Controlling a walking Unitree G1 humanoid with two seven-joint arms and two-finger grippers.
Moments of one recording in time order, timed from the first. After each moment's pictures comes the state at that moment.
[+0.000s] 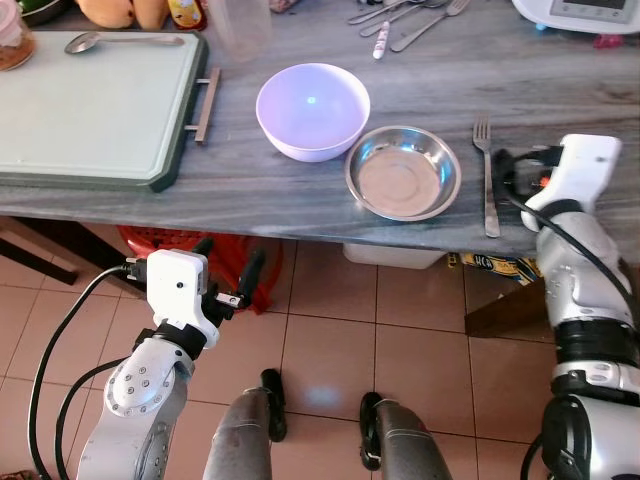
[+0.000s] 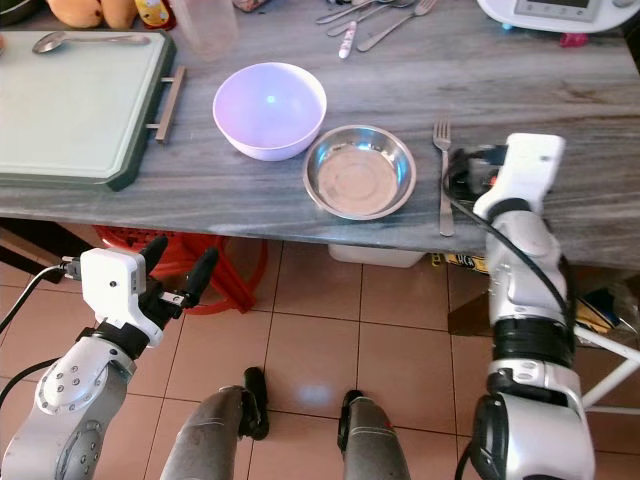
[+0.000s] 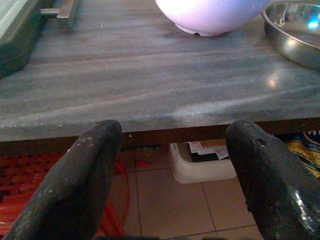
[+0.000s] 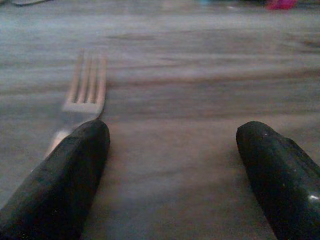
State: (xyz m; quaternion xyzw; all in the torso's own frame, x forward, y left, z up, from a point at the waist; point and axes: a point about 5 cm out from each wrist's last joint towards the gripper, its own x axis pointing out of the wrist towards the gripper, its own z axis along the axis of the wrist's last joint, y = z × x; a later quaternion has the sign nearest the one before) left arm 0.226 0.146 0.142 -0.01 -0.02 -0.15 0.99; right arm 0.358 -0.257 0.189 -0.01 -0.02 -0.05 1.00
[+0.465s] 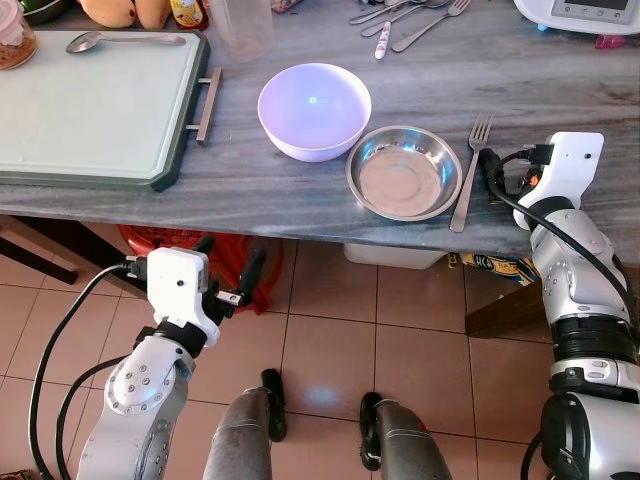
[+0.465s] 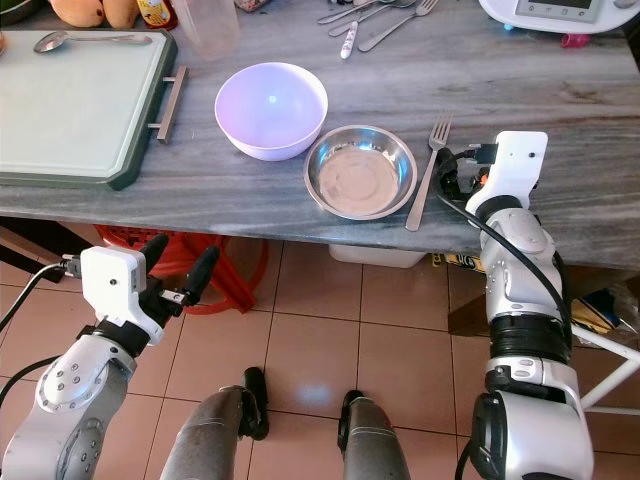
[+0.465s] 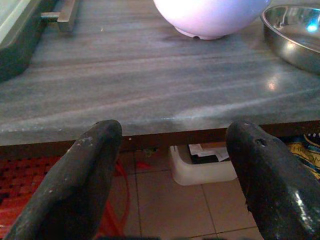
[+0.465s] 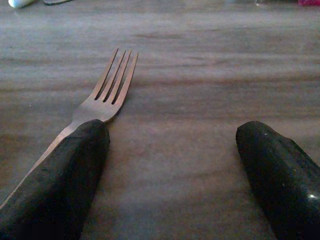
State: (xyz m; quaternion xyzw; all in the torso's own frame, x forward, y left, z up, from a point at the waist) left arm 0.227 0.145 0.143 -0.01 -0.02 -0.15 0.99; right arm 0.359 -0.251 0.188 -0.01 -0.02 -0.02 1.00
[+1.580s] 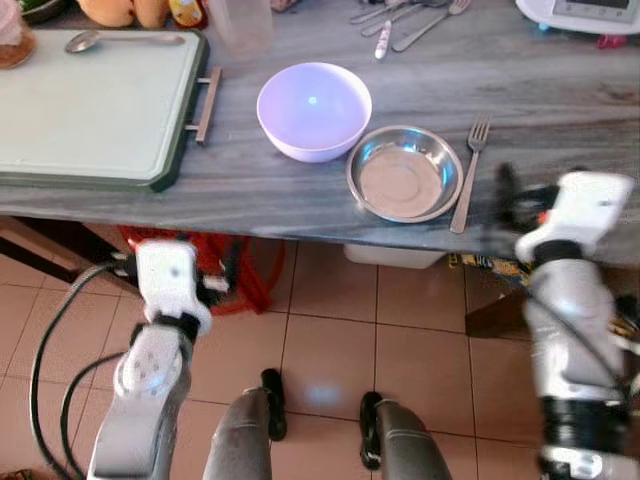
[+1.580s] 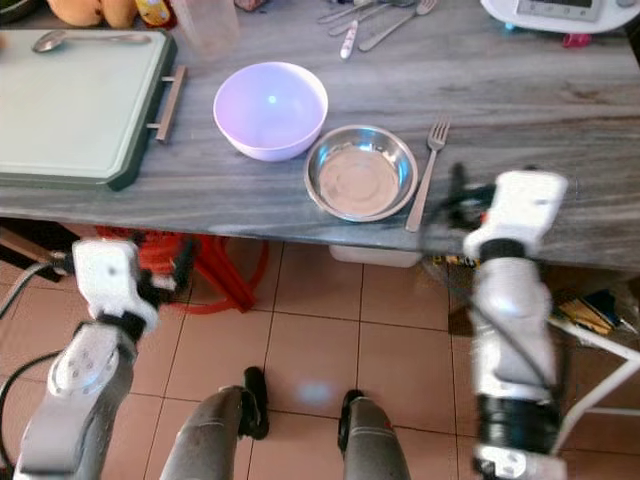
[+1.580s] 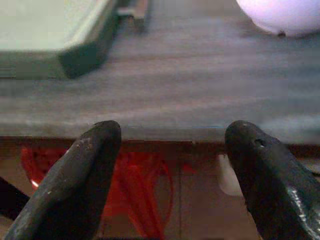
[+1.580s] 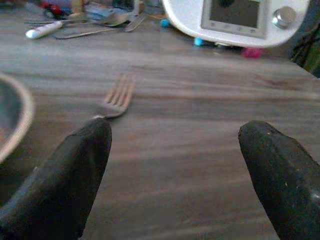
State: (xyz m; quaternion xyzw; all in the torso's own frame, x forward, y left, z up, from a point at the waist) left arm 0.249 0.158 0.139 0.00 -0.02 -0.03 1.00; right arm 0.301 -0.227 0.178 -0.06 -0.11 -0.09 0.99
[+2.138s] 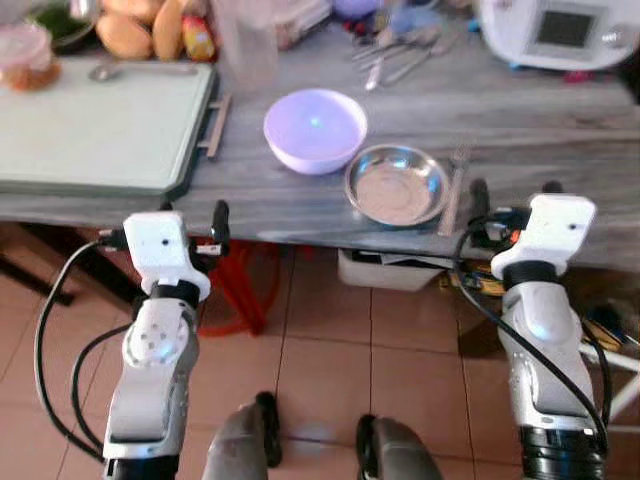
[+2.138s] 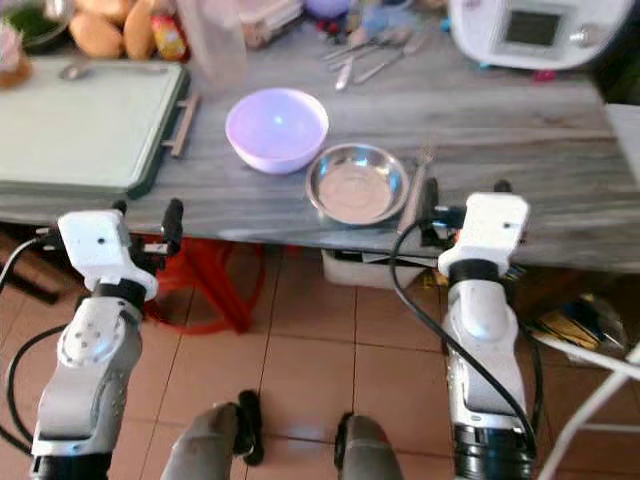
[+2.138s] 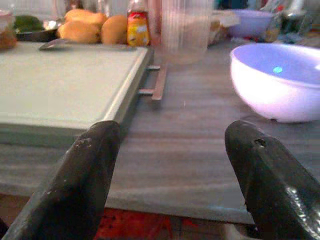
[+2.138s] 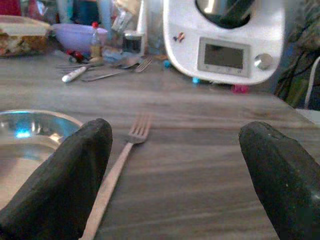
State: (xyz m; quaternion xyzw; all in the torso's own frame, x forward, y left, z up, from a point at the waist) left arm 0.269 0.155 0.155 -0.02 -0.07 0.00 1.00; right arm 0.284 -0.202 0.172 -0.06 -0.12 -0.08 0.99
